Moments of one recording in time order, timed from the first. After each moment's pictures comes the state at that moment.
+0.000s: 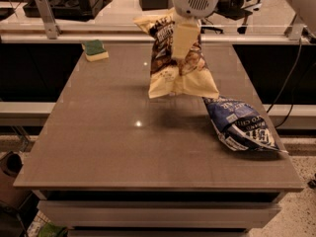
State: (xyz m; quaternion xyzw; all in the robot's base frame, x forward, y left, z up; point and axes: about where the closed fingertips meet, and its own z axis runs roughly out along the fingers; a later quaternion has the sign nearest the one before) arm 0.598 -0.059 1.002 -0.68 0.70 -0.07 0.20
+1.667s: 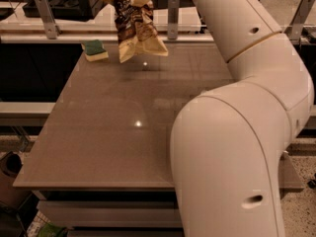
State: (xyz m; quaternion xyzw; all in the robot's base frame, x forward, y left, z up) arm 0.786 0.048 1.032 -0.71 0.60 -0.12 0.36
